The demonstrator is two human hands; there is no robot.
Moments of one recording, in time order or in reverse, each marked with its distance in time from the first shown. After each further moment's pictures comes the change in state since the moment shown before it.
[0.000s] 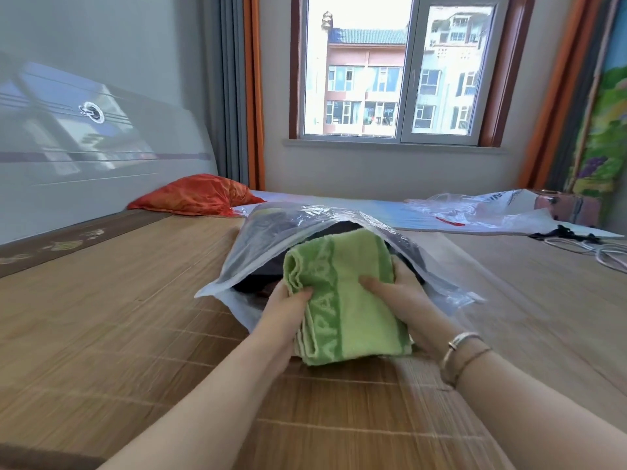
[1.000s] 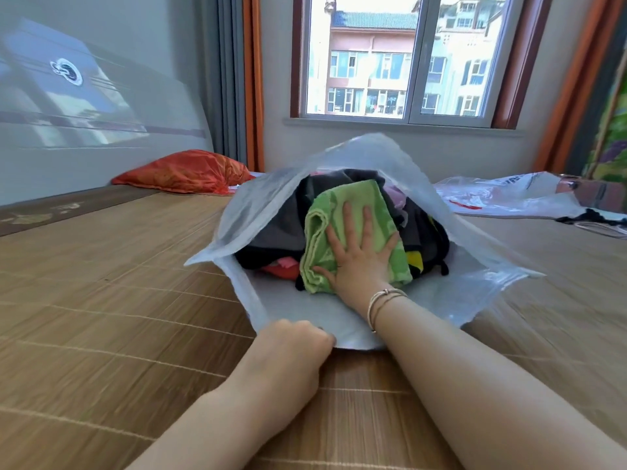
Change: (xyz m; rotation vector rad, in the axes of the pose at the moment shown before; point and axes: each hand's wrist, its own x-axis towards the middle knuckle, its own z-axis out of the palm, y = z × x) left_hand 0.010 -0.053 -0.034 1.890 -0.275 0.686; right_hand 0.116 0.078 0.080 -1.527 0.136 -0.472
